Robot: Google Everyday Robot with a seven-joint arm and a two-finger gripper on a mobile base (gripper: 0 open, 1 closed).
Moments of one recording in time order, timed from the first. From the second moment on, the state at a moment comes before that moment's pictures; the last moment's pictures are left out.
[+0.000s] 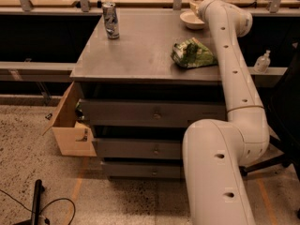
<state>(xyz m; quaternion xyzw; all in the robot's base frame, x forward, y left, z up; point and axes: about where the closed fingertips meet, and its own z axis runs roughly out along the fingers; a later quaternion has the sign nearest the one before) 1.000 -0.229 0.958 -0.16 0.71 -0.06 0.68</state>
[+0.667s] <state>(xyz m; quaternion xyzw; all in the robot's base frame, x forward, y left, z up) 0.997 -0.226 0.954 -0.18 0.71 -0.06 0.68</state>
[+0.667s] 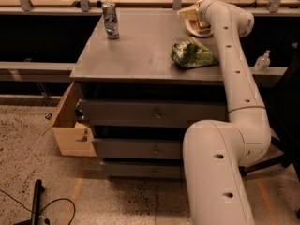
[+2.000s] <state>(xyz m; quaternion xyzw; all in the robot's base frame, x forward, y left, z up) 0.952 -0.251 1.000 -0.23 0.72 -0.05 0.66</state>
